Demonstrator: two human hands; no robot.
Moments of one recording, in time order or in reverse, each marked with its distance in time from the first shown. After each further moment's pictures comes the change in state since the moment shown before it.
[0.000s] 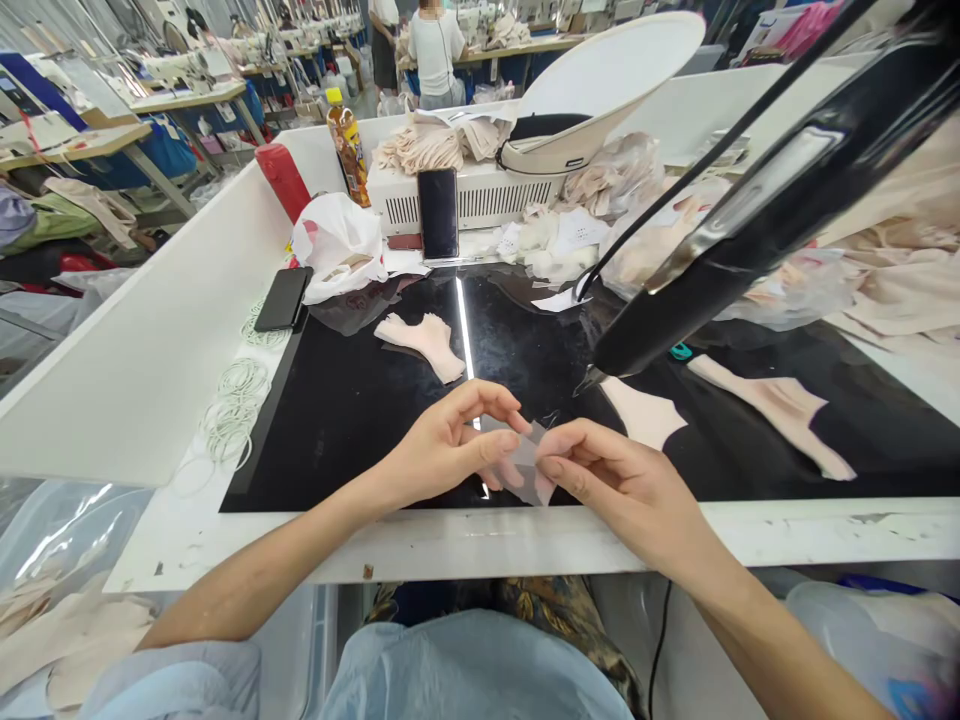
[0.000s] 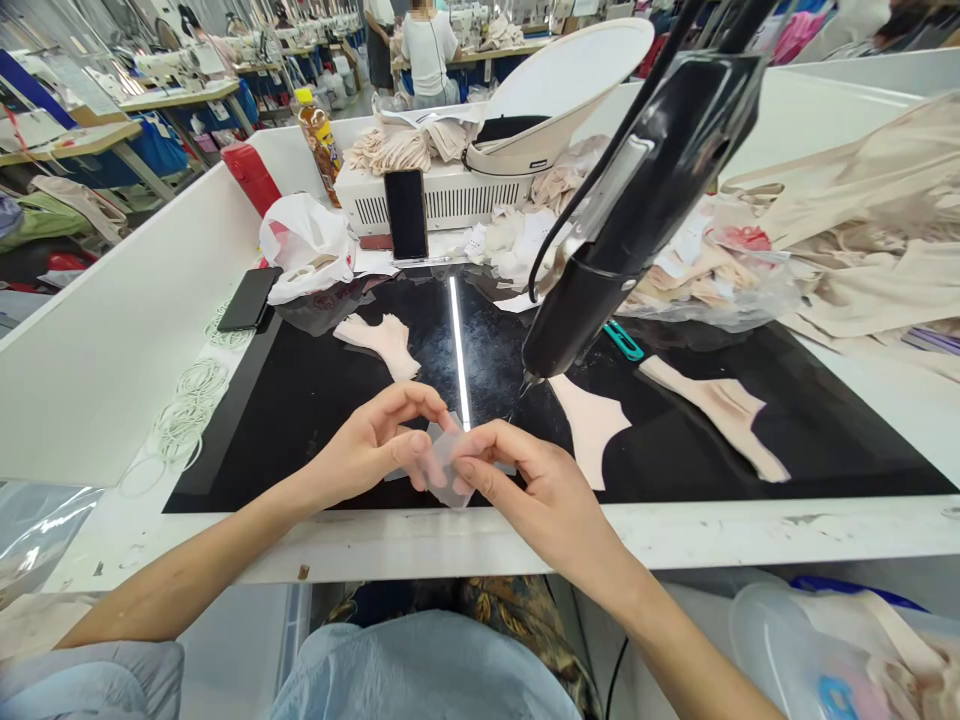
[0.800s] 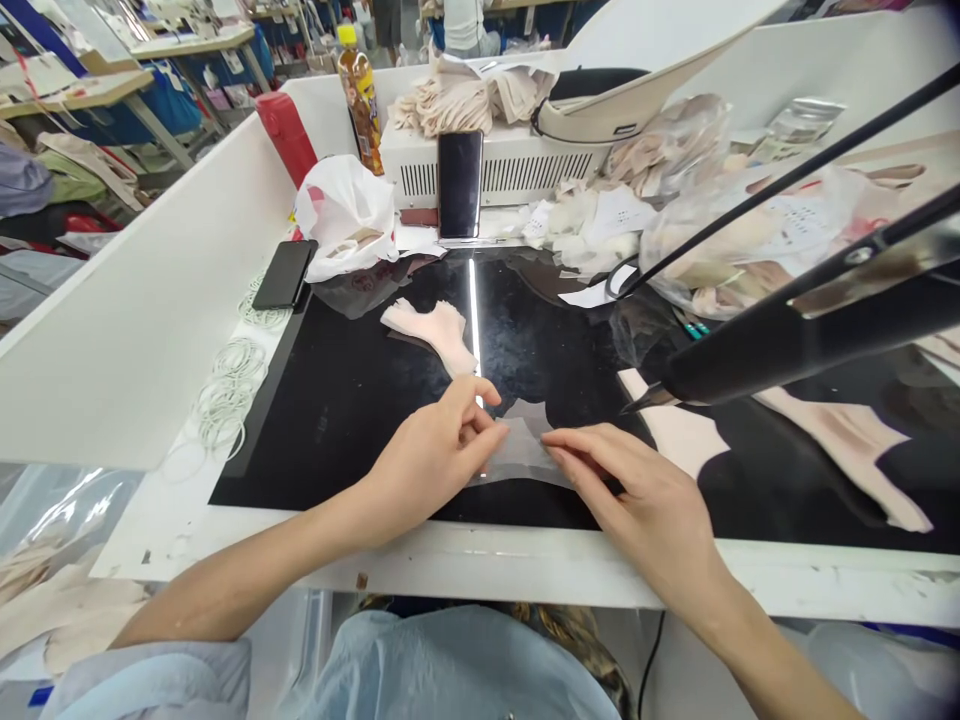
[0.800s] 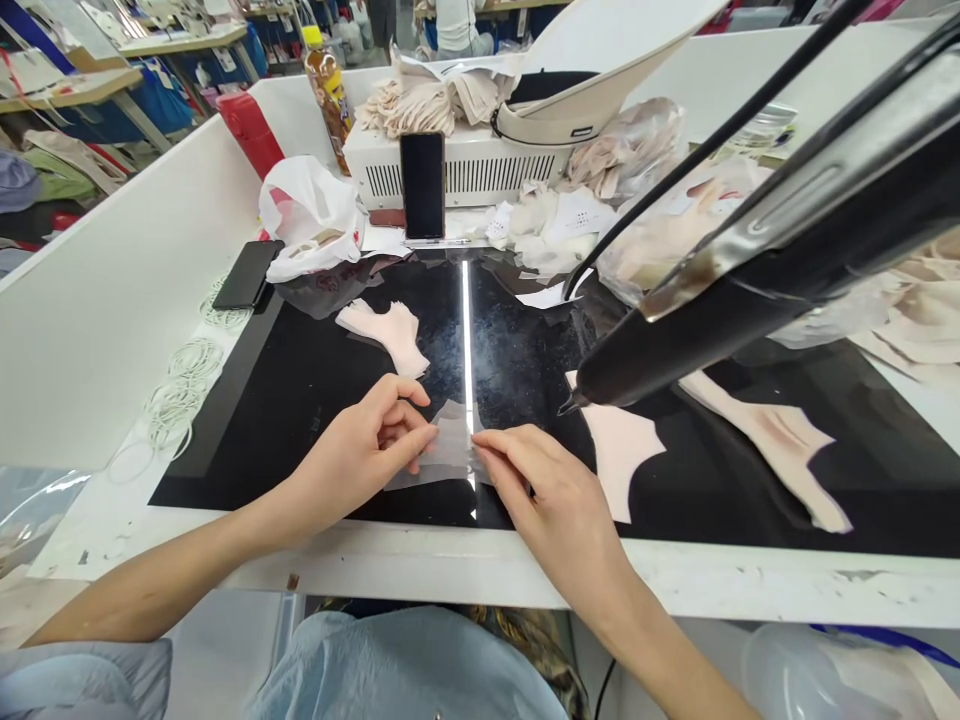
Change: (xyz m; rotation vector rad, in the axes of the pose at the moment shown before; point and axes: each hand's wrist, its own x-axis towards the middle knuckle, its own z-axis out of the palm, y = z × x) left_hand -0.005 0.000 -0.003 0.598 0.286 -0.115; right_hand 0.013 0.031 0.001 -0.616 0.187 -0.312
